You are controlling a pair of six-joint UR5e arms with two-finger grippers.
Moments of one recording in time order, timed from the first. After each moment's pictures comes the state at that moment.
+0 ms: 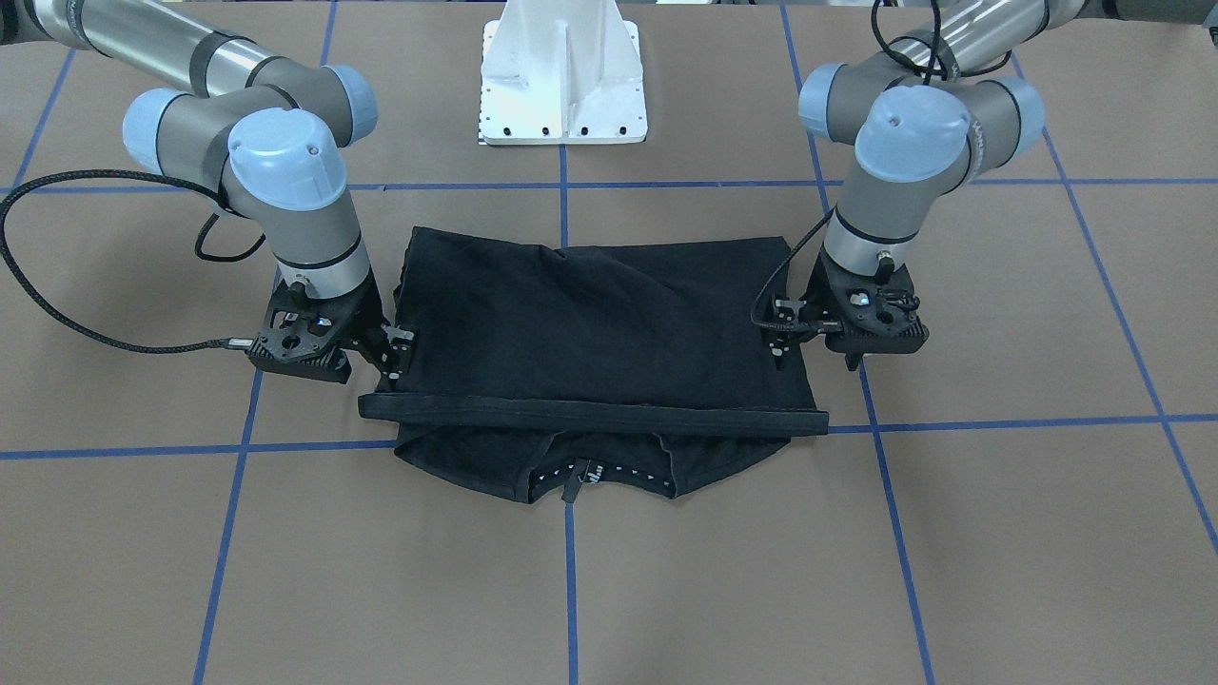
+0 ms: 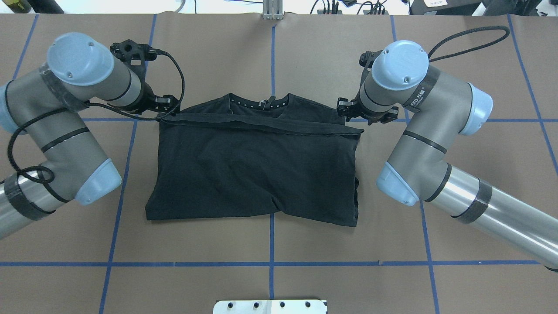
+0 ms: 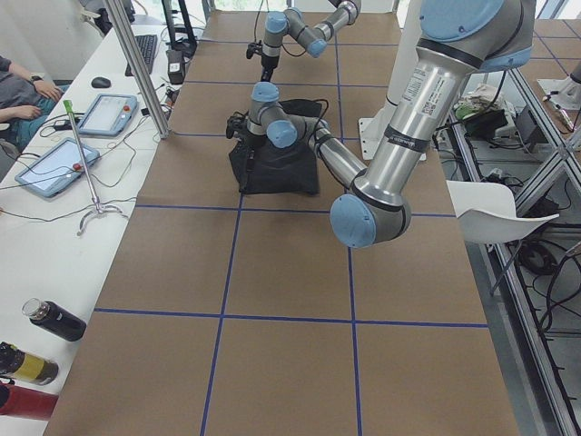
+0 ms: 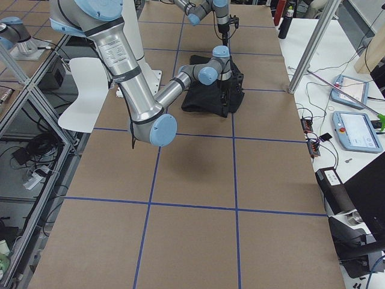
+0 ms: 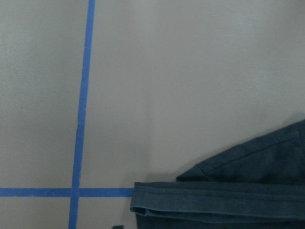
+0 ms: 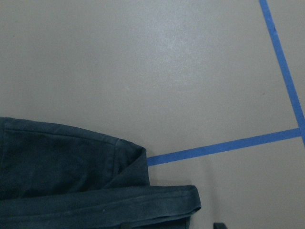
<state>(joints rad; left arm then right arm) -0.78 -2.00 -1.78 -1.74 -1.91 -0.96 0.72 -1.03 1.69 -1.52 1.87 1.23</state>
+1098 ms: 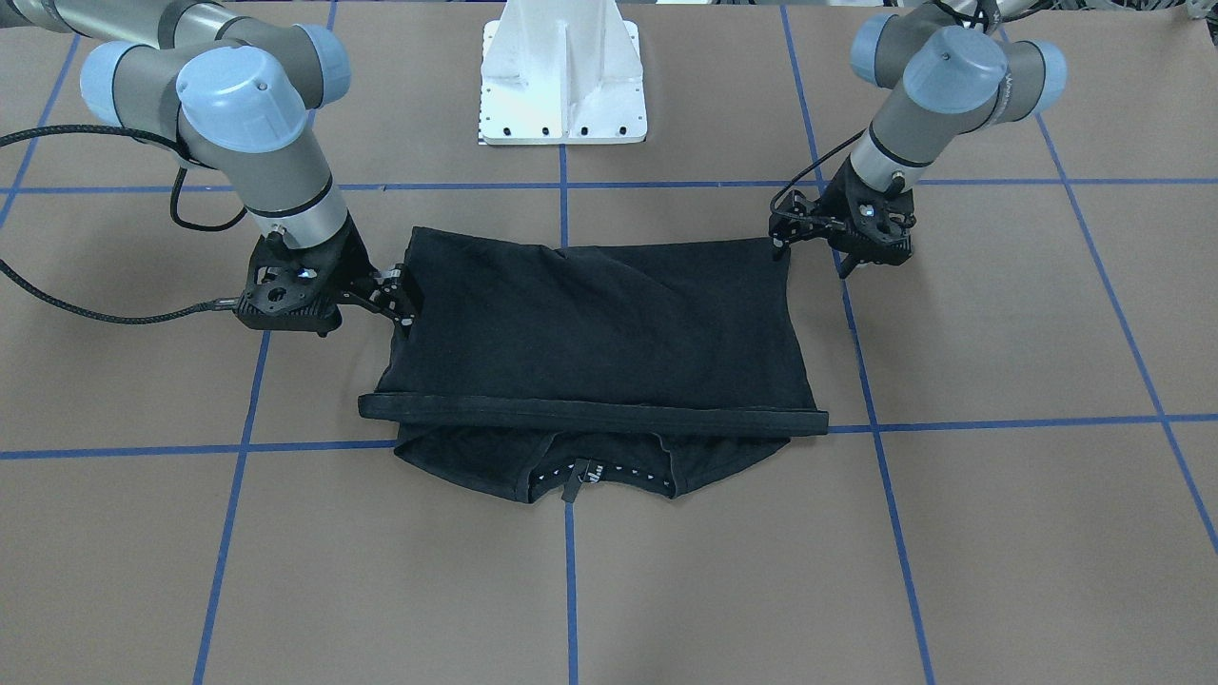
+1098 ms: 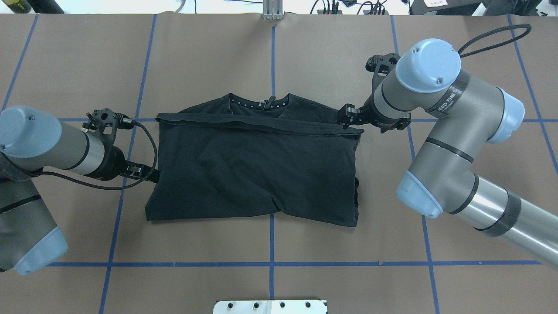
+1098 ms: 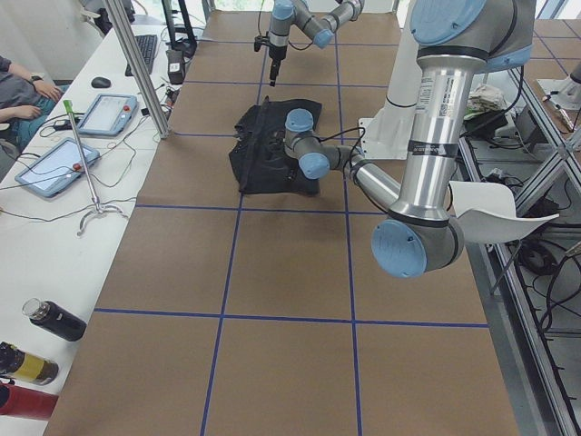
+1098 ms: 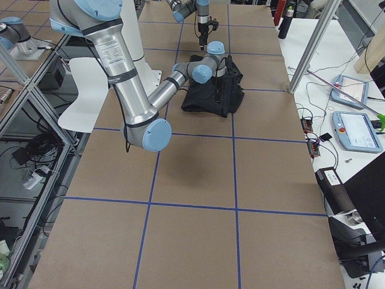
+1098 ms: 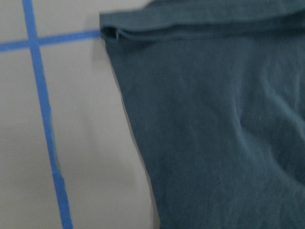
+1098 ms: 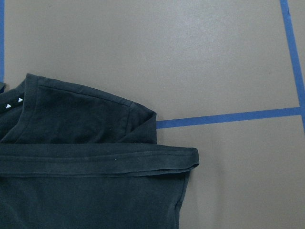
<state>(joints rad) -0.65 -1.71 -1.89 -2.00 -2.01 -0.94 0.72 -1.10 1.81 -1.52 1.93 1.17</state>
